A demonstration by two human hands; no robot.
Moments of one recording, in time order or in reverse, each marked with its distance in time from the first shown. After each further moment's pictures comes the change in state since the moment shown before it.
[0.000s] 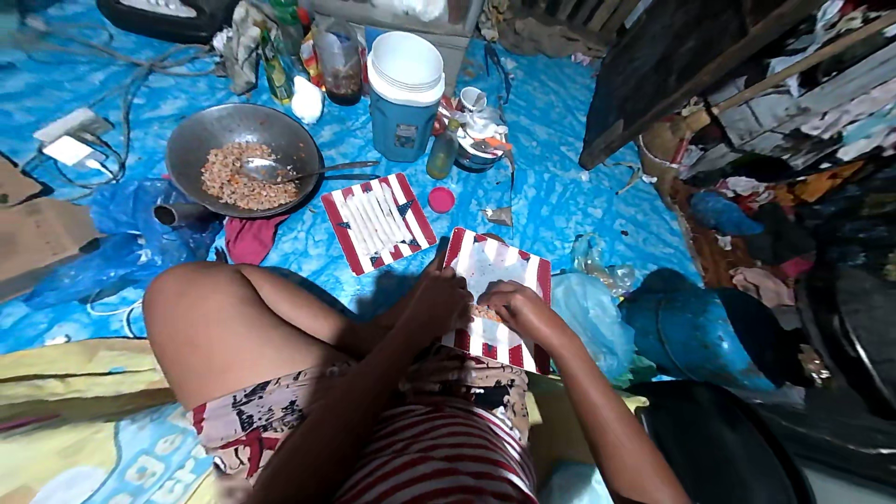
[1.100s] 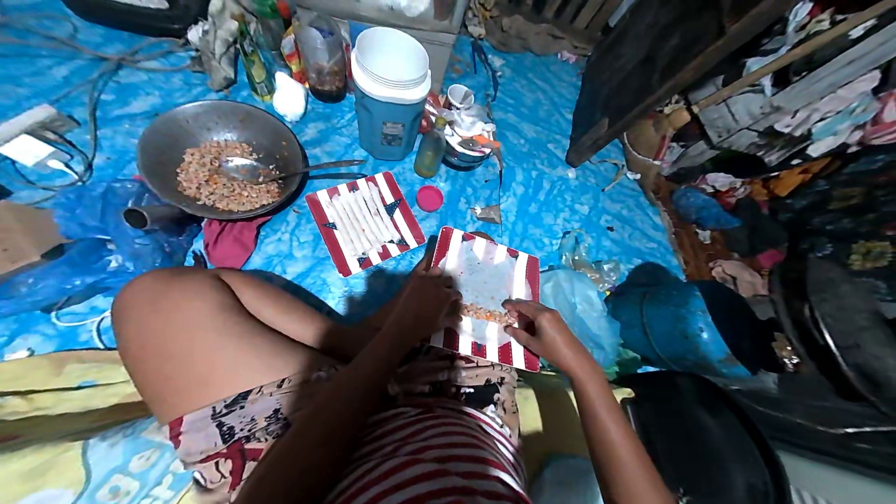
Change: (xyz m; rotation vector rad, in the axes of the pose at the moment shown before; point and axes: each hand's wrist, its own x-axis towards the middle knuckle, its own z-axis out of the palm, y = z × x) left_hand -0.001 0.002 -0.004 -0.020 -0.019 -0.018; right_hand -0.060 0.011 0.000 0.055 0.067 0.346
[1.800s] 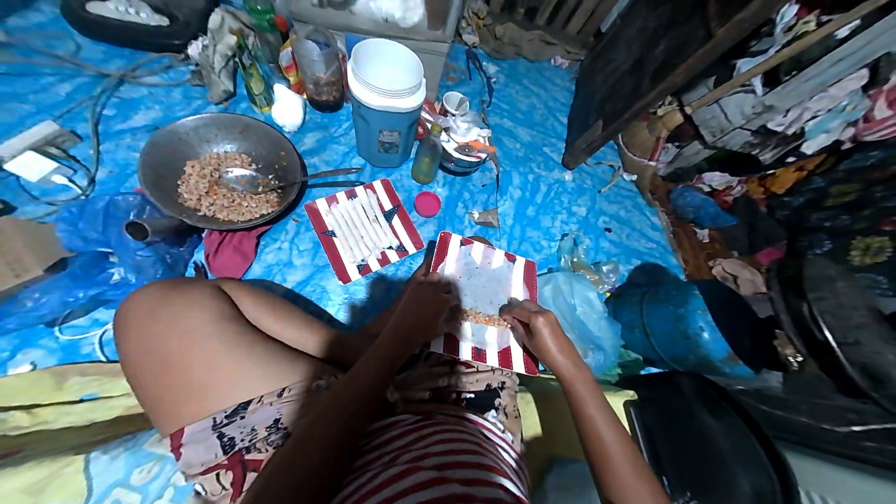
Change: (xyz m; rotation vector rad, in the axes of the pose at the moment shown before) left_hand 0.000 0.000 0.000 0.028 0.014 0.007; right_hand 0.005 0.003 0.018 -0.051 0.278 -0.187
